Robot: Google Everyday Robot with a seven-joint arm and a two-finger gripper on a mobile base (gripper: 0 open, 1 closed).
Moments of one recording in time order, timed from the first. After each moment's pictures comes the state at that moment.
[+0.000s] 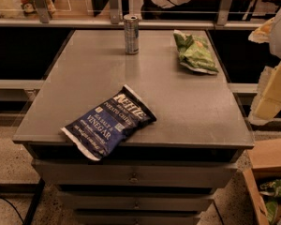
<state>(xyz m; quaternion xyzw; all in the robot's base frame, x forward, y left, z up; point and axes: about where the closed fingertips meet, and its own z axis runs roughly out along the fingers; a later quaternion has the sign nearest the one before) 0.438 -0.214 0.985 -0.60 0.78 -0.05 0.17</state>
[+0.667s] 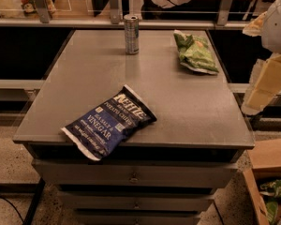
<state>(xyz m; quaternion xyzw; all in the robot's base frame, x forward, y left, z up) 0.461 -0.214 0.986 -0.61 0.77 -0.05 0.19</state>
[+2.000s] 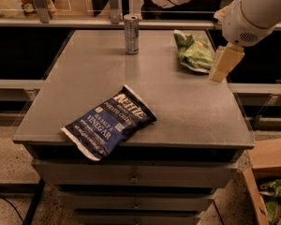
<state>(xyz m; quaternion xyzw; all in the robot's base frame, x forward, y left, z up) 0.590 -0.196 0.957 -0.62 0.73 -0.10 0.27</state>
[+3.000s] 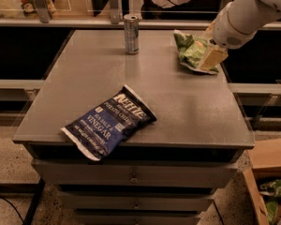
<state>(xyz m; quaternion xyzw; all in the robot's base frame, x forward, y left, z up) 0.647 -0.198 0.918 -0.62 0.73 -0.08 0.28</state>
